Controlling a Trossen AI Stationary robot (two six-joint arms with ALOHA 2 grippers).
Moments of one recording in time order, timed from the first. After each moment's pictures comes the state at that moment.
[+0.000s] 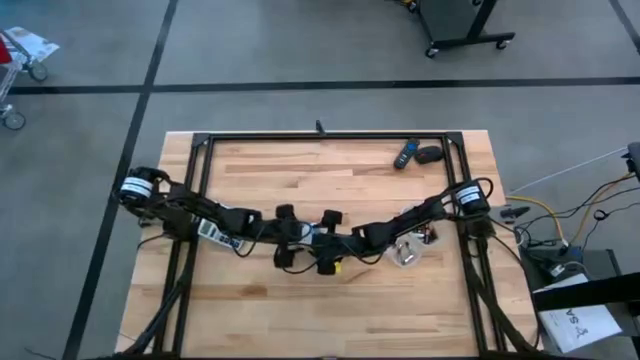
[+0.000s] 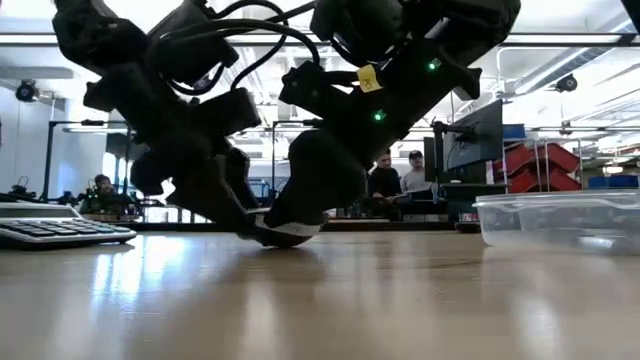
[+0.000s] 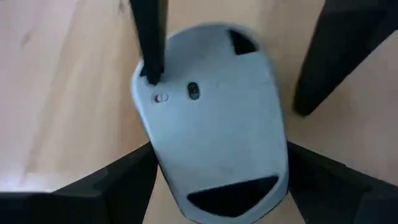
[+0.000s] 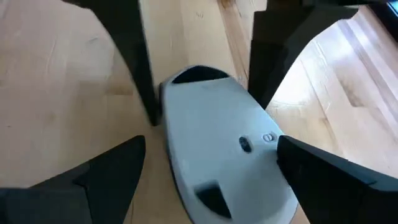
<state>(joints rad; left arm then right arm) -0.15 1.62 0.64 0.20 -0.15 -0.09 0.20 2.02 1.17 0.13 0.41 0.01</state>
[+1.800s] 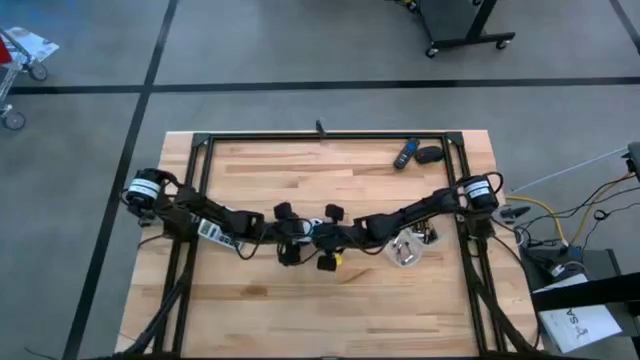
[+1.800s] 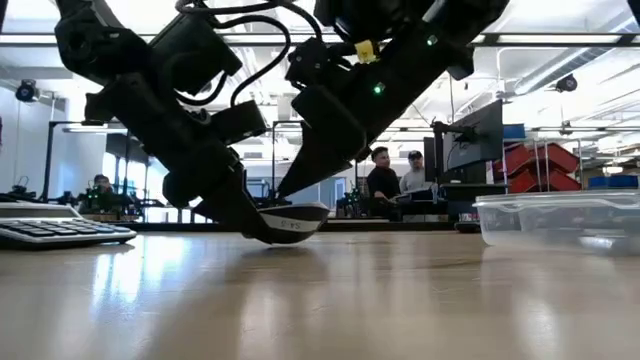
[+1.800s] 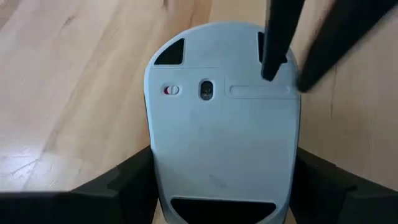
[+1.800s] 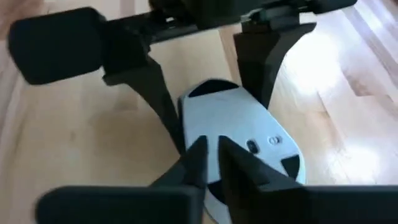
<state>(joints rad) -0.16 1.67 0.64 0.24 -0.33 -0.20 0.16 1.96 1.18 0.04 0.31 0.11</state>
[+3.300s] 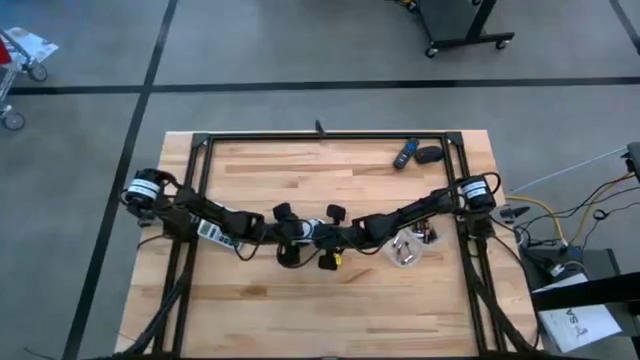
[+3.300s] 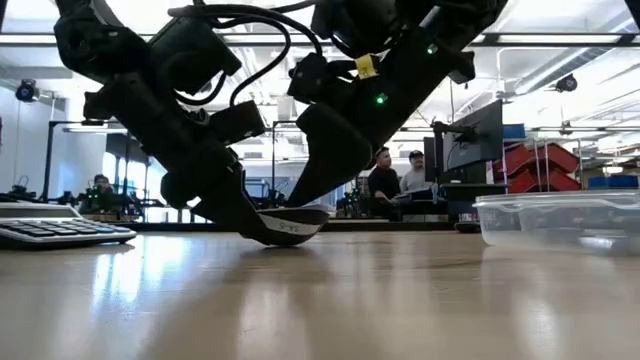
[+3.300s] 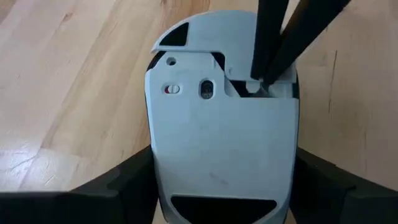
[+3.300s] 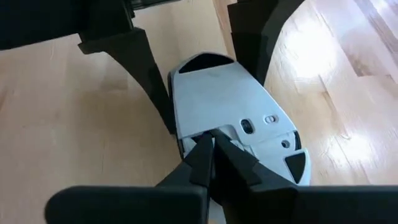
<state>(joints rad) -0.17 1.66 0.64 0.22 -0.33 -0.22 0.15 2.00 1.19 -0.05 0.31 0.14</state>
